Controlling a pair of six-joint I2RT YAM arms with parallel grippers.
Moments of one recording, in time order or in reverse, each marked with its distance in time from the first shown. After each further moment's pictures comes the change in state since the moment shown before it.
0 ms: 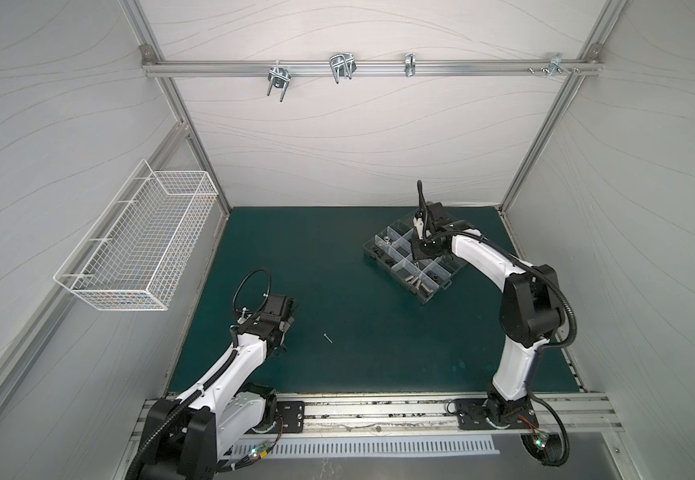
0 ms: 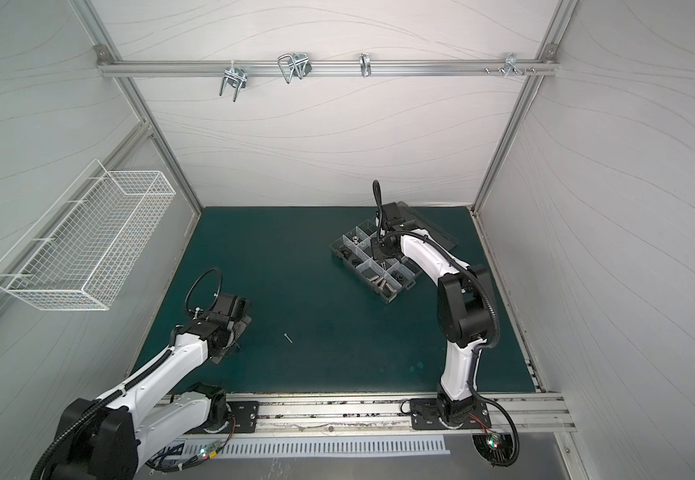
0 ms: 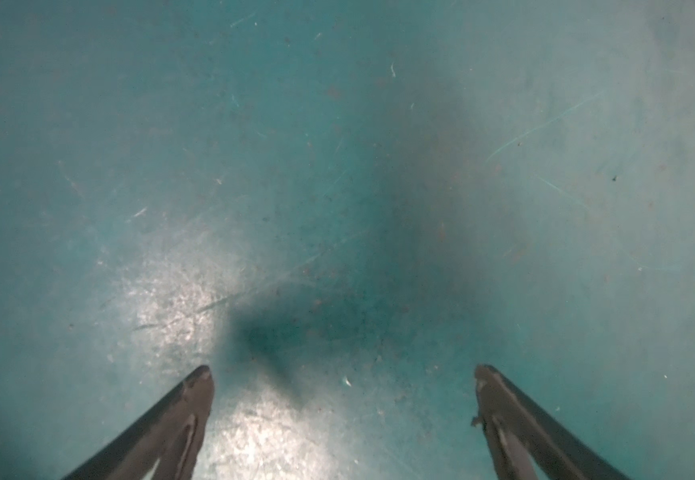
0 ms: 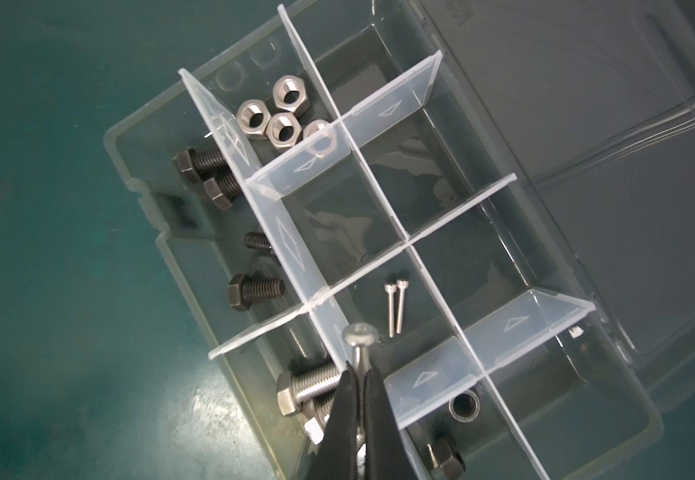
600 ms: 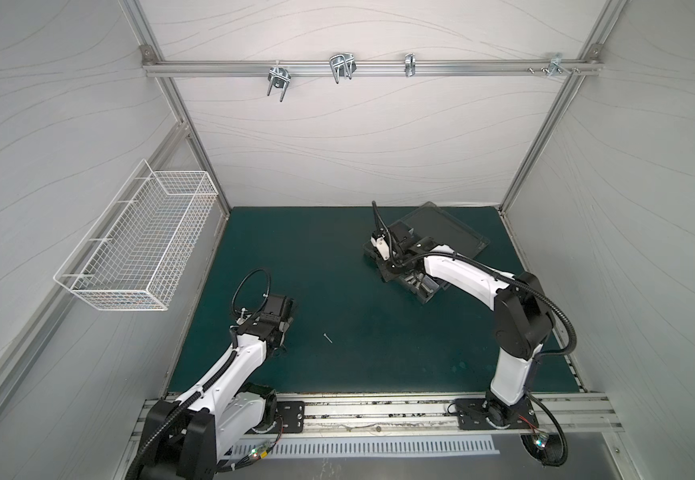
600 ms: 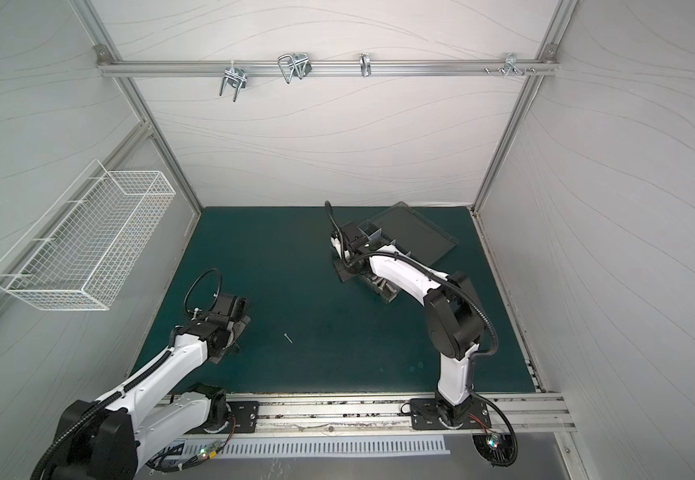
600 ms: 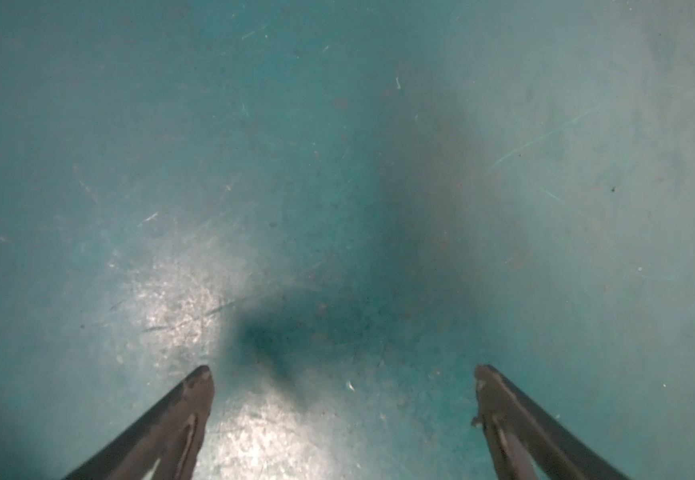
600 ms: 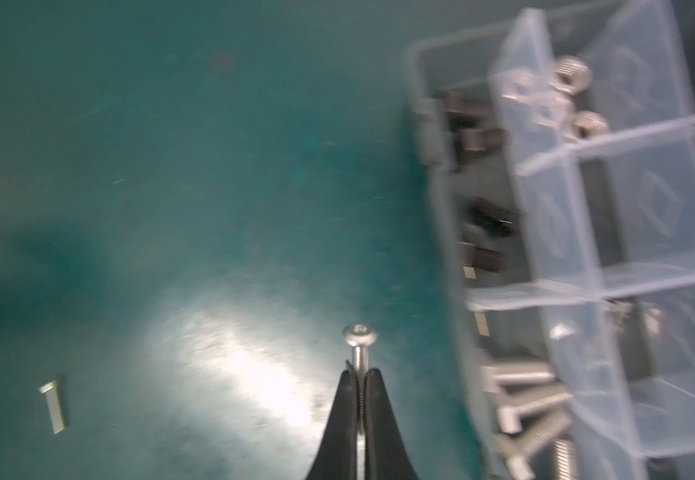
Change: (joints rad) left arm 0.000 -0.008 0.000 -0.004 -0.016 -0.008; right arm 0.253 -0.045 -0.067 0.037 -0.012 -0.049
